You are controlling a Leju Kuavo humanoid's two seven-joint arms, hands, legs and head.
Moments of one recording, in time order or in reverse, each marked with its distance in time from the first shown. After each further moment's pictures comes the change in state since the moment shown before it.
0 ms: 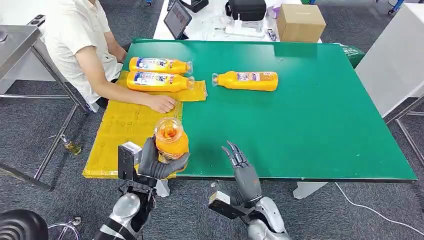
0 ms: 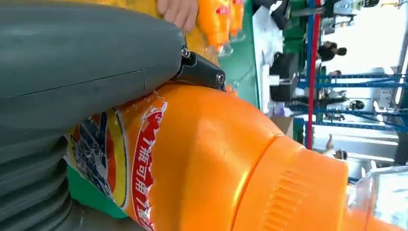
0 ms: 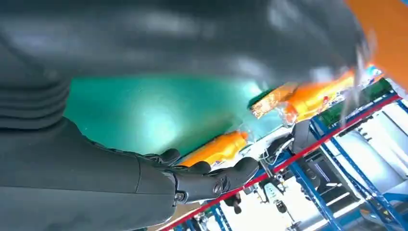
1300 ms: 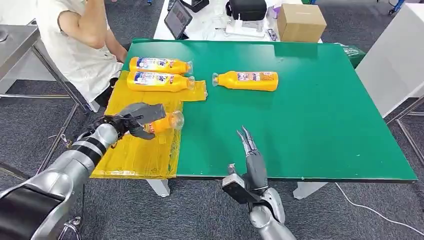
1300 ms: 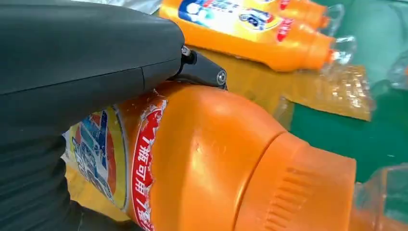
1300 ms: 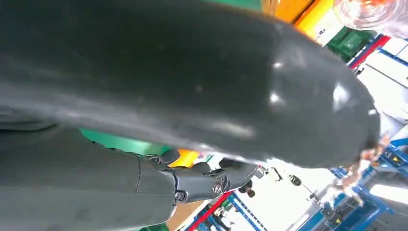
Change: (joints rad) left arm -0.720 0.148 -0.042 0.847 -0.674 -0.387 0.171; right arm -0.036 0.081 -0.171 -0.003 -0.173 0.066 -0.161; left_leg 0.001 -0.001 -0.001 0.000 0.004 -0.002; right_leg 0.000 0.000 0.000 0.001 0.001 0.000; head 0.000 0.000
